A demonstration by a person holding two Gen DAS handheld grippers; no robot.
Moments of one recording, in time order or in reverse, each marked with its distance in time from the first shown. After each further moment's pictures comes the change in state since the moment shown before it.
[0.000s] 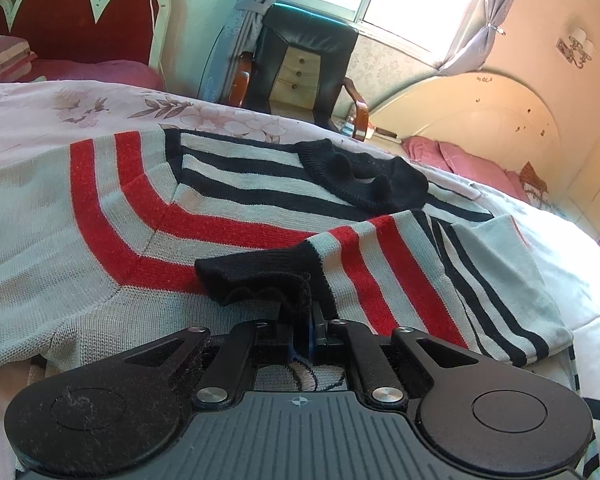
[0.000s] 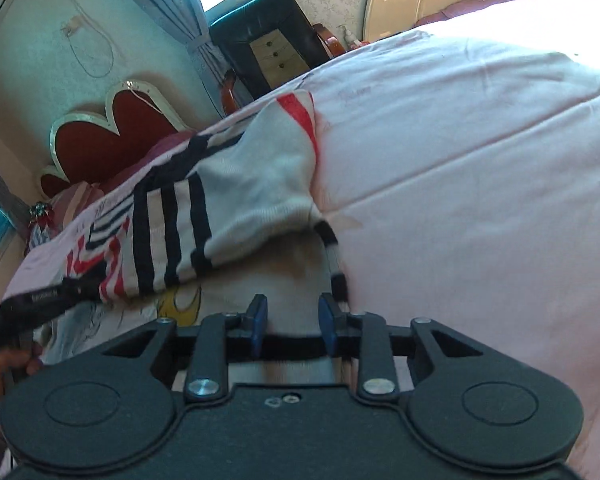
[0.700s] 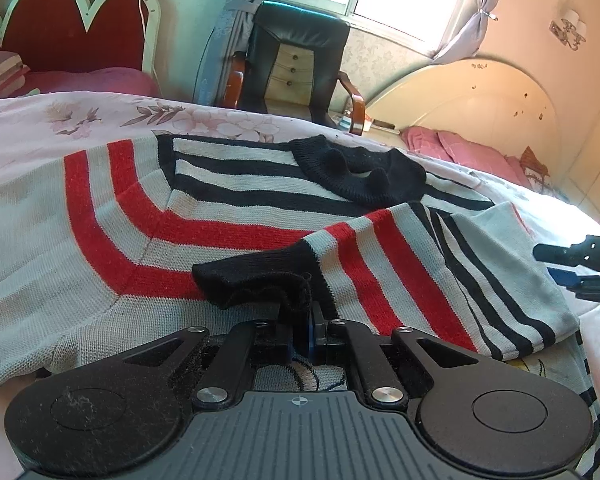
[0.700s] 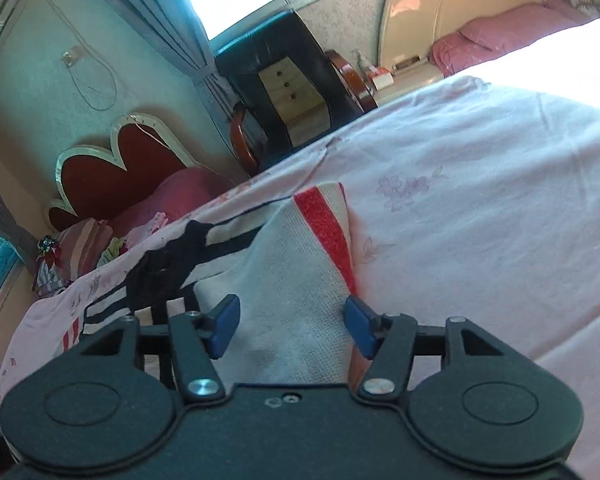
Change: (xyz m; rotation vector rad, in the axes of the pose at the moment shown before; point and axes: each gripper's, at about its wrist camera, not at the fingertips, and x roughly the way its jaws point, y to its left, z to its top) left arm 0.000 -0.005 0.002 0.043 0.008 0.014; right arm 0.111 -0.009 0.125 0.052 -0.040 0.044
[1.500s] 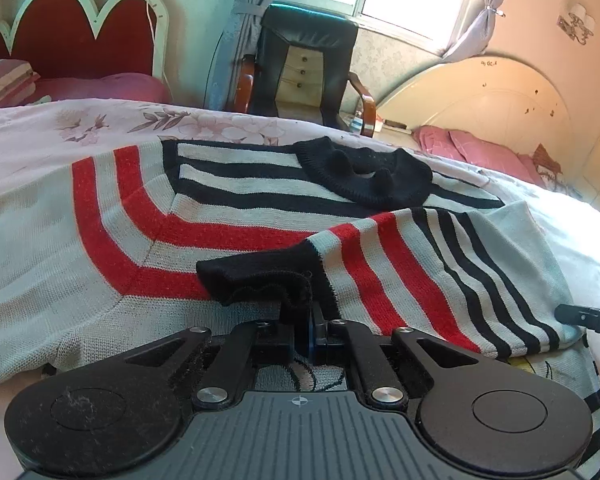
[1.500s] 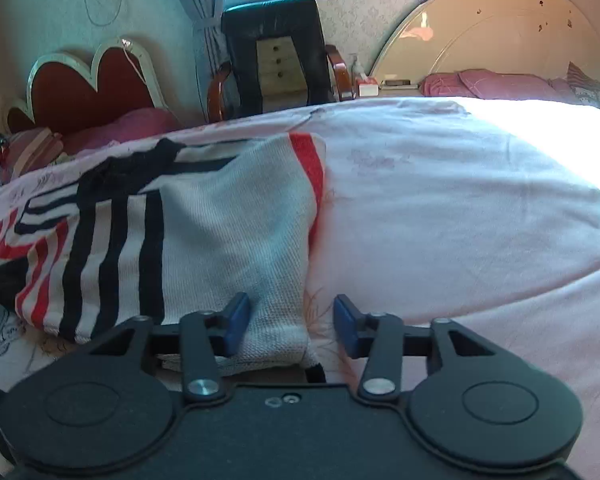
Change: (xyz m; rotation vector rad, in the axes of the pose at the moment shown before) left arm -0.005 -0.012 0.000 0.025 -0.002 0.057; right arm -0.031 0.023 -0.047 -0.304 0.016 -0.228
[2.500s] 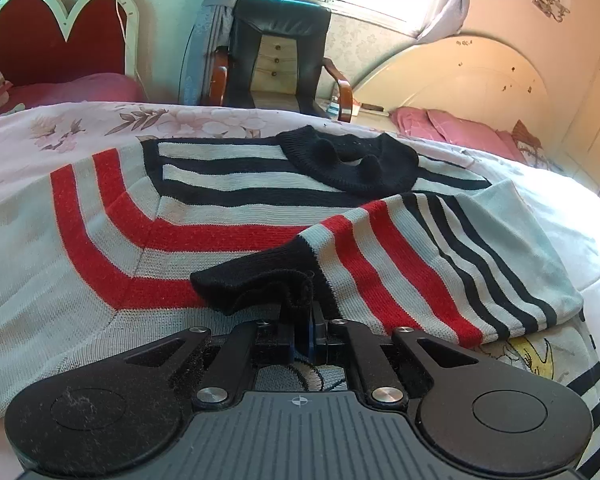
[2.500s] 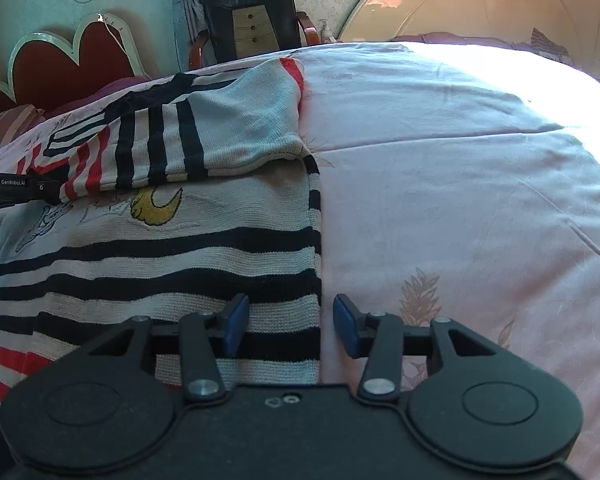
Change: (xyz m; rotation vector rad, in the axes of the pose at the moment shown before) left arm 0.006 0.007 0.006 0.061 0.040 -0.059; right arm -0.100 0.025 -0.098 0.052 0.105 -0.078
